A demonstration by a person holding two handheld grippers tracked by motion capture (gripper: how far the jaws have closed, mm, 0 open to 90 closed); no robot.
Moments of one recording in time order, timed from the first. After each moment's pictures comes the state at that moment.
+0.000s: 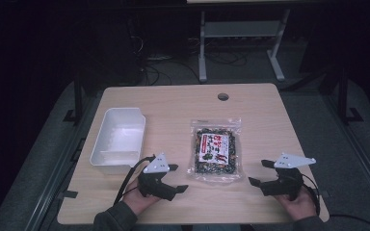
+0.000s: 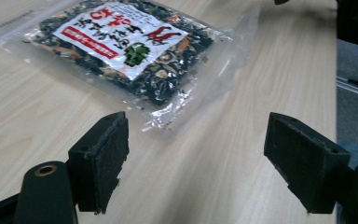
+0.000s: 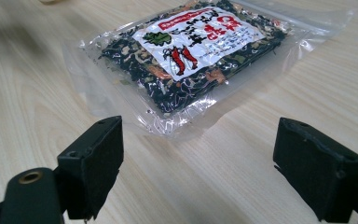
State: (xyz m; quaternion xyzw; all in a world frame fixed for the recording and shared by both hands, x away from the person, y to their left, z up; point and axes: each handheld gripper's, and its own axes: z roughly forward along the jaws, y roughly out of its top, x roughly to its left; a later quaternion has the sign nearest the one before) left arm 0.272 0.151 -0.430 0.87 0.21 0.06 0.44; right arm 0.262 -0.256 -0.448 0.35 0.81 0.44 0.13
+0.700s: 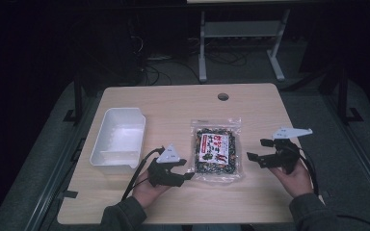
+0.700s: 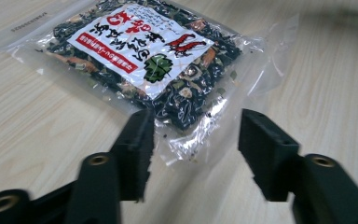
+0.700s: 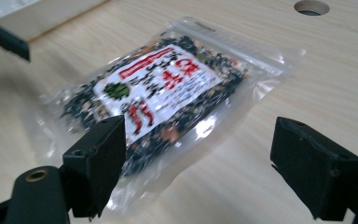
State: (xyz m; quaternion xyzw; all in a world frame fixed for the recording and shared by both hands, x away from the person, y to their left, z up) left arm 0.298 0.124 -0.431 0.87 0.23 0.07 0.42; right arm 0.324 -0.253 -0.411 0.39 0.80 0.43 0.12
